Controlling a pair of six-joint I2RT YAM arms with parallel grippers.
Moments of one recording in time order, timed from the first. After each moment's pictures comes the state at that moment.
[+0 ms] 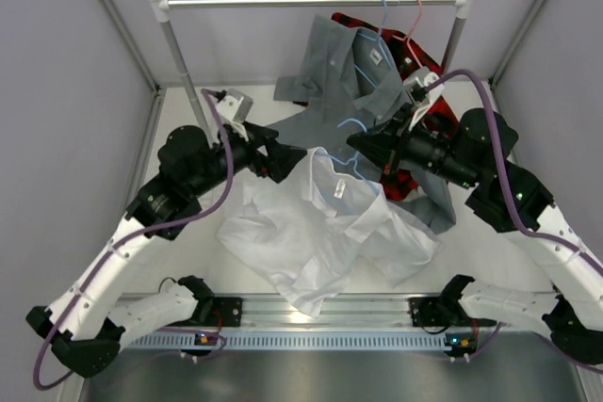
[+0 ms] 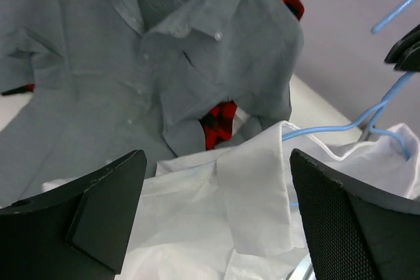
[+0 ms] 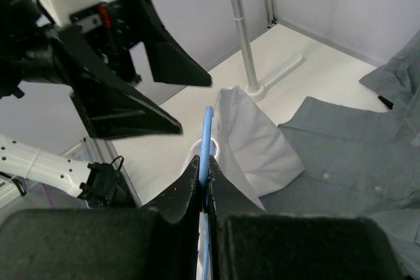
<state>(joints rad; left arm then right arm) -0.65 0.93 1.19 -0.29 0.18 -0.30 0.79 0.99 1.40 -0.42 -0.20 0.26</state>
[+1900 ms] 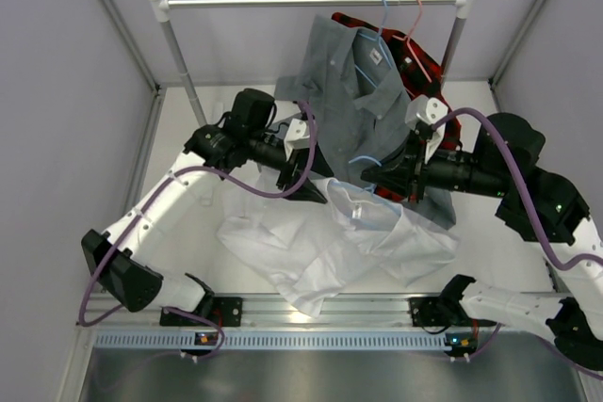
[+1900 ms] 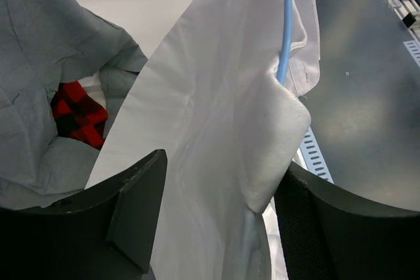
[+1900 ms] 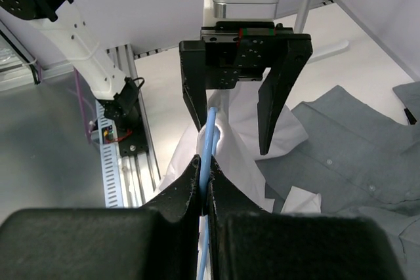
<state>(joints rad) -0.61 1.39 1.47 -0.73 1.16 0.51 0.79 0.95 1.52 -0.73 -0.47 -0.03</state>
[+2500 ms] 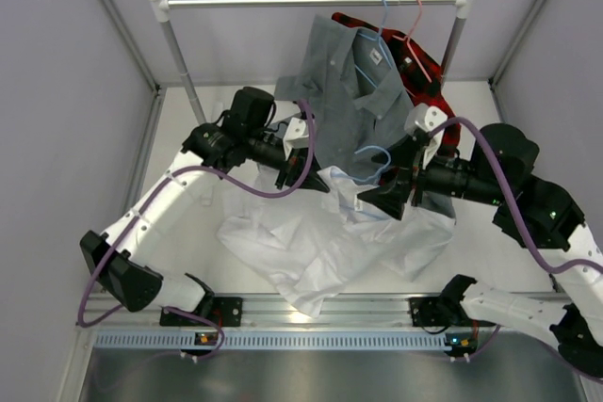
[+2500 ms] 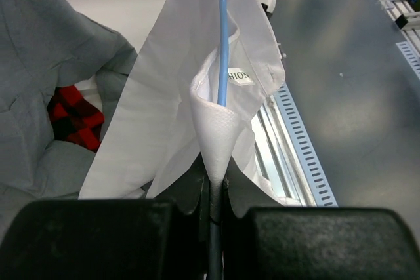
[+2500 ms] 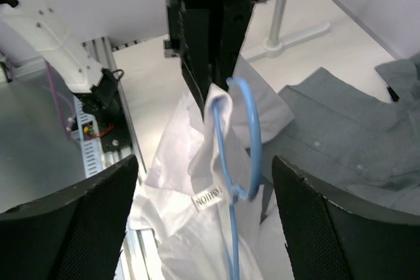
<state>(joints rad) -0.61 1.41 1.51 -0.76 1.17 0.51 0.78 0.92 1.44 -0.68 -0.43 -0.02</state>
